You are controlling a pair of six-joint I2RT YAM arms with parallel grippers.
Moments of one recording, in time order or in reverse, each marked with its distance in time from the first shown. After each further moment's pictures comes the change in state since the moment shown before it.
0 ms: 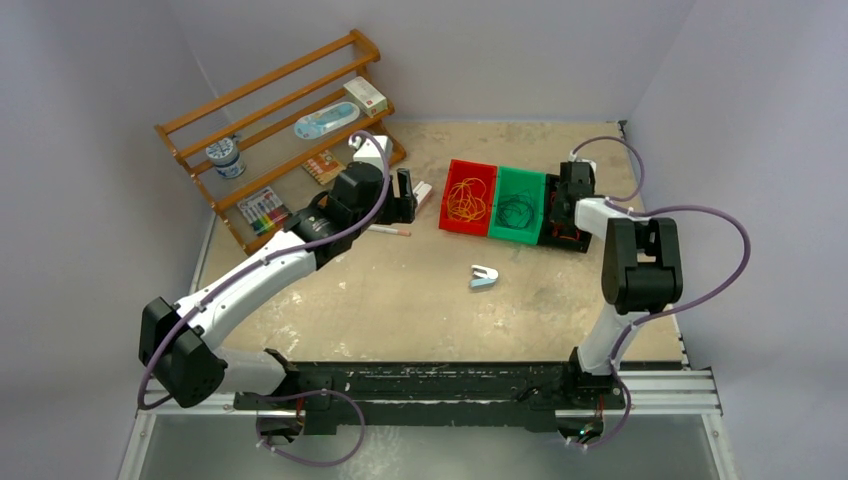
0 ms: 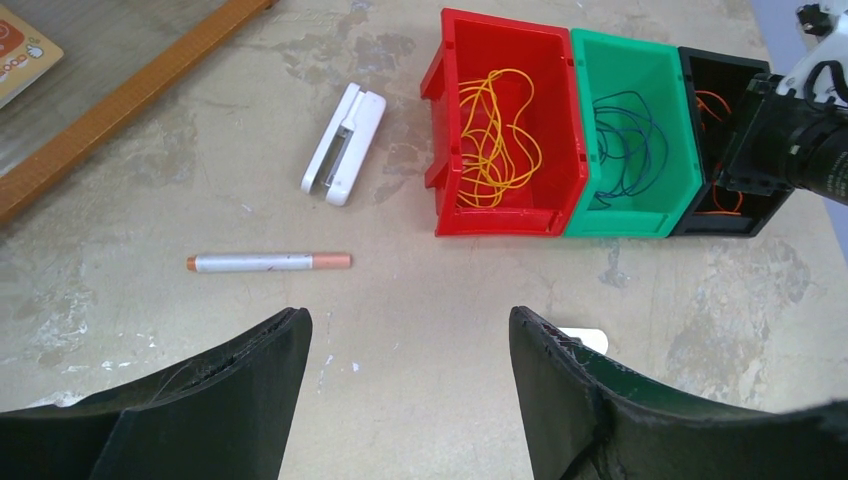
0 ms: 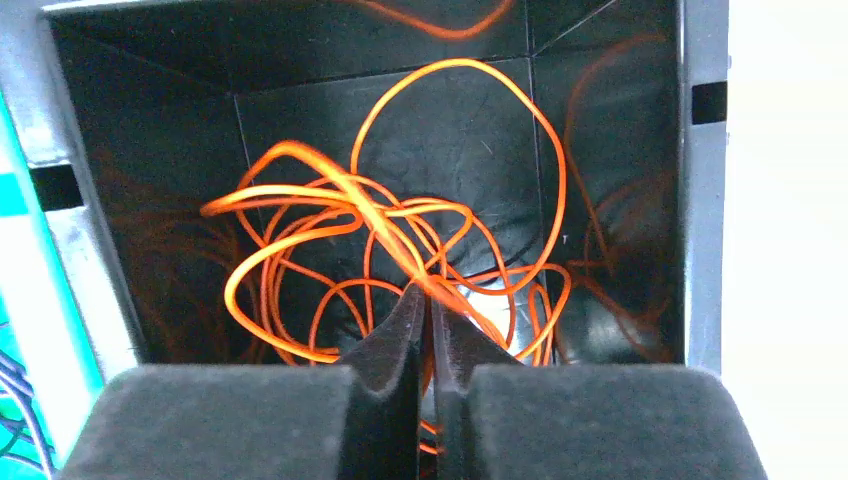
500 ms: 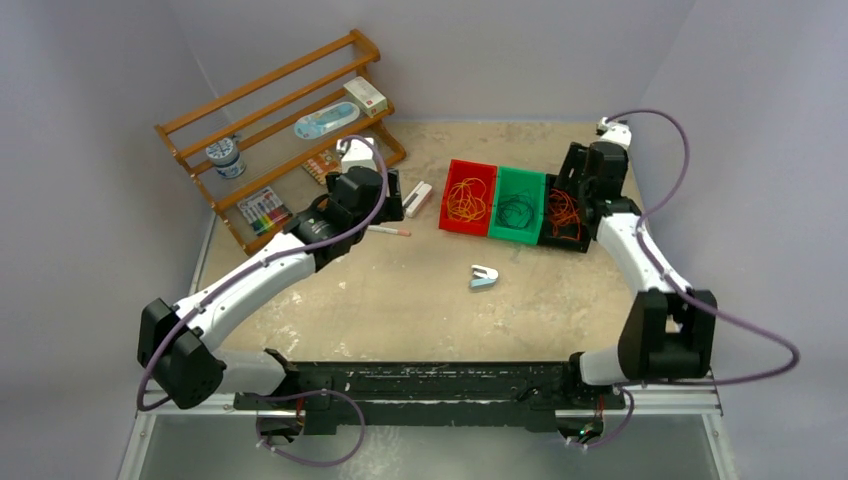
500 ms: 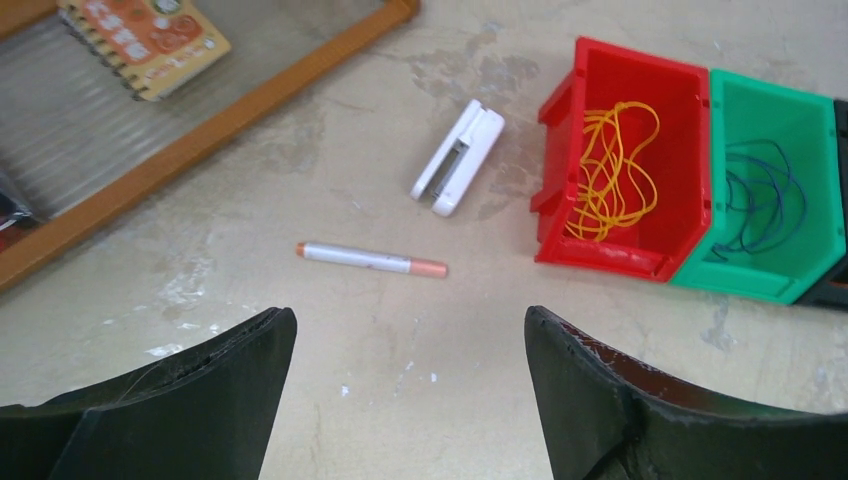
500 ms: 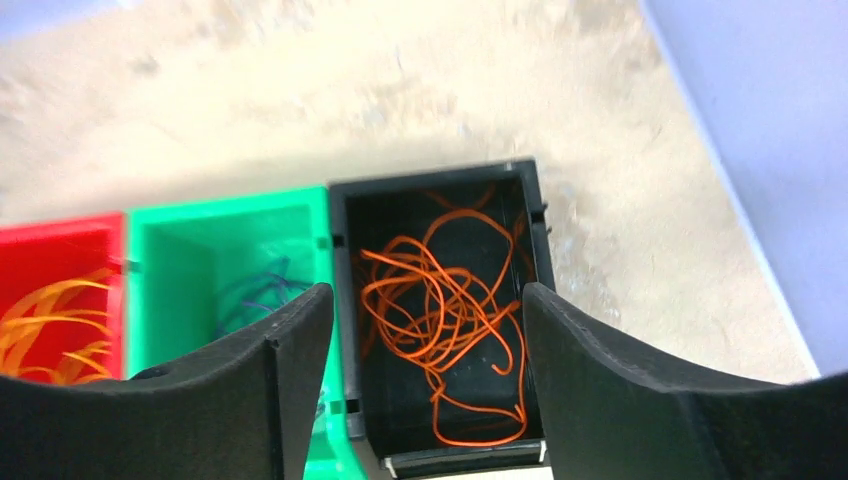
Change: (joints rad) left arm 0.000 0.009 -0.016 -0.051 -0.204 -0.017; right arm 0.000 -0.349 -0.029 0.026 -0.026 0.002
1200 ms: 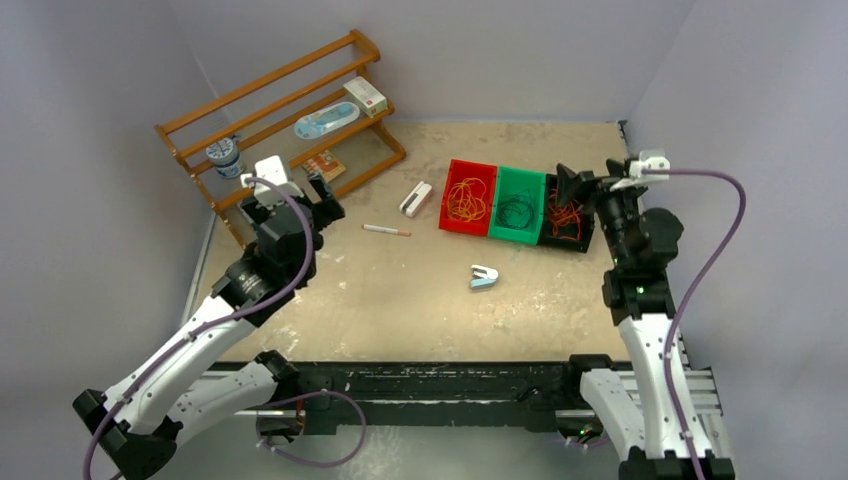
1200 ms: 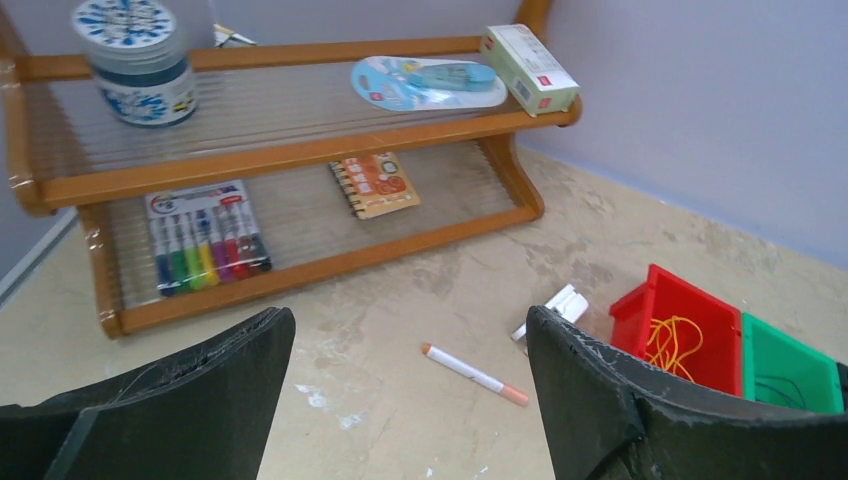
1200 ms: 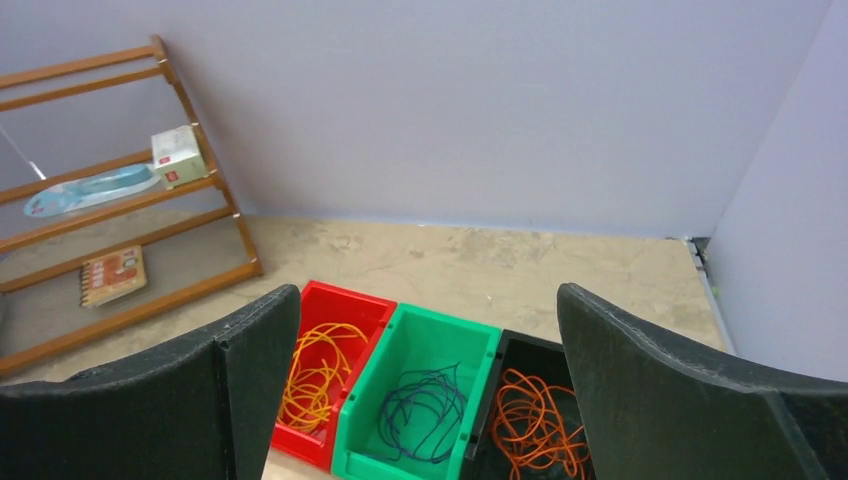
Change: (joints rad) left arm 0.000 -0.437 -0.182 0.082 -0.405 0.042; right arm 0.000 -0.660 -0.200 0.208 -0.389 -0.101
